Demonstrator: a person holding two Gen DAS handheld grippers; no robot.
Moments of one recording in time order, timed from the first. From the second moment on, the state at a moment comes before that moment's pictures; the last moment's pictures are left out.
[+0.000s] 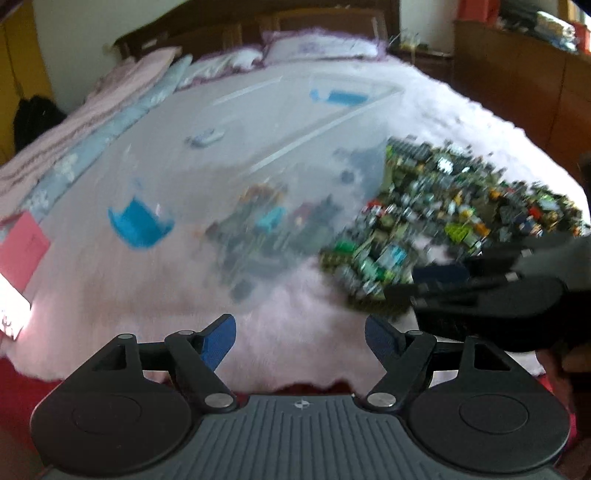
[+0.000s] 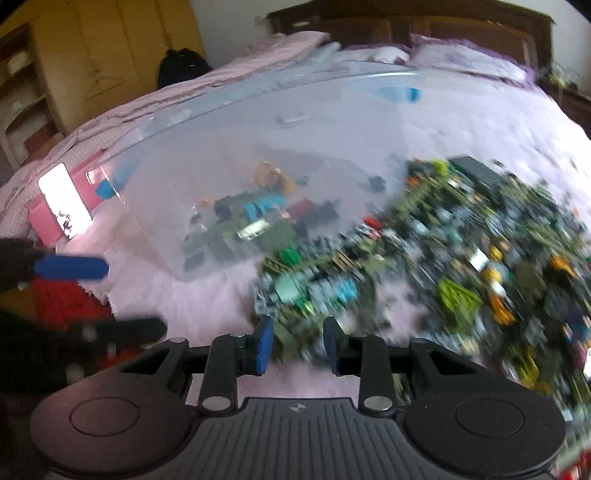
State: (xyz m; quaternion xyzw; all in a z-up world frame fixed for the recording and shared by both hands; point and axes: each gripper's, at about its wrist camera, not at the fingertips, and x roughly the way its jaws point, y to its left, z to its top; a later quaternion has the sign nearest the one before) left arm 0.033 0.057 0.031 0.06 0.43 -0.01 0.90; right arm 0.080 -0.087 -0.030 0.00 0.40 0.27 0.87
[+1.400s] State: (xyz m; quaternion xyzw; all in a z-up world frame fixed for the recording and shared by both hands) left arm 0.059 0.066 -0.017 0.05 0.47 0.04 0.88; right arm 0.061 -0.098 -0.040 -0.09 0.39 0.26 0.88
